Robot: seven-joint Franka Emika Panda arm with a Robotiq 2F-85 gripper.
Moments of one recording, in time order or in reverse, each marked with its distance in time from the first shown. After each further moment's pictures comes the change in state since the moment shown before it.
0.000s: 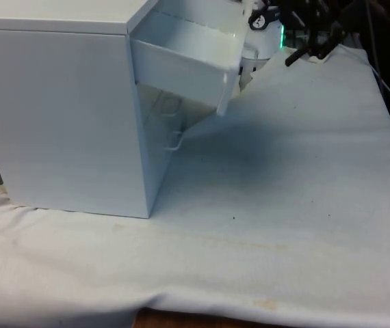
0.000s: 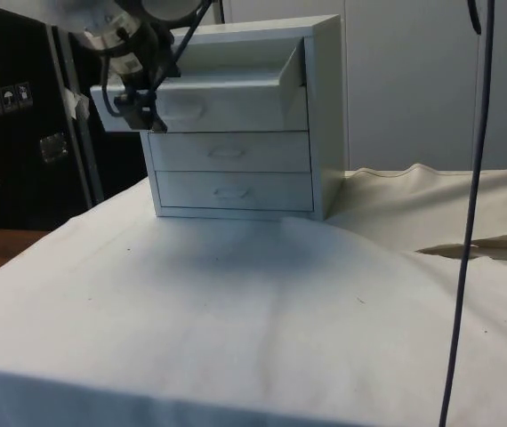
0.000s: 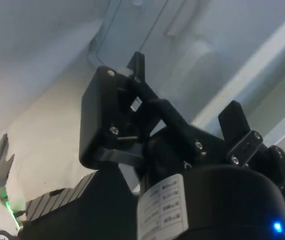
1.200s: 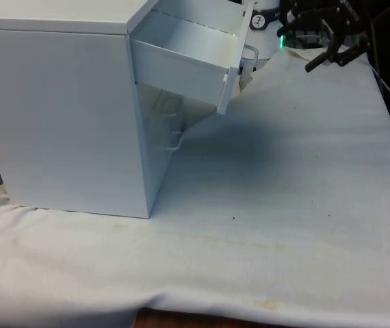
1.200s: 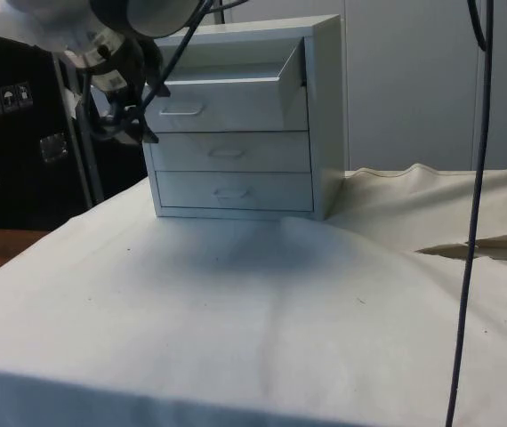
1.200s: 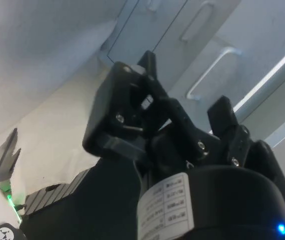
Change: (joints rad) arm 0.001 0.053 0.074 0.065 0.000 -0.060 0.067
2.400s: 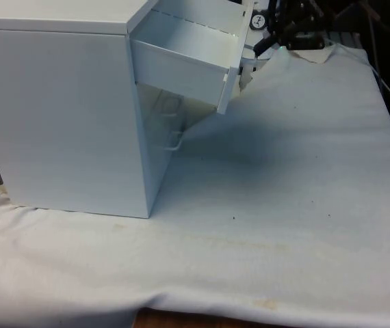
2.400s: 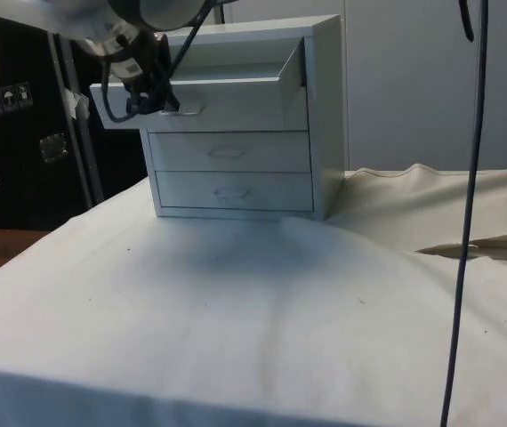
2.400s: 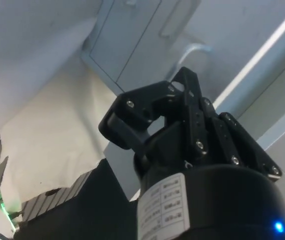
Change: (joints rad) arm -0.014 -0.031 -0.076 -0.054 -0.010 0.057 -0.043
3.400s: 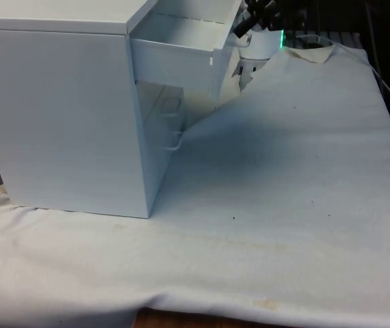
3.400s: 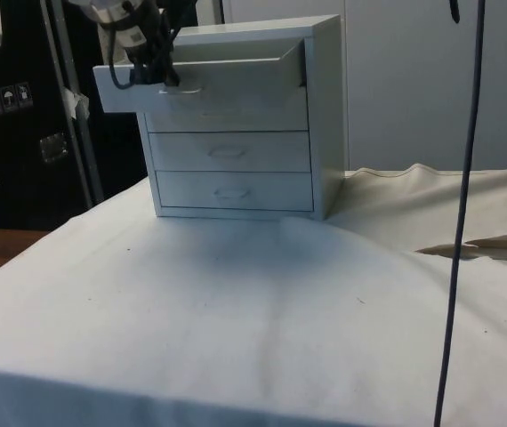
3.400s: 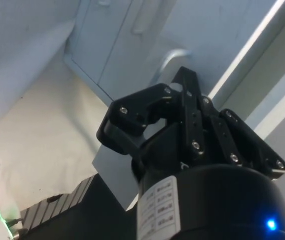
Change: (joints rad) arm -0.008 -0.049 -0.052 -0.002 -0.015 0.018 -0.107
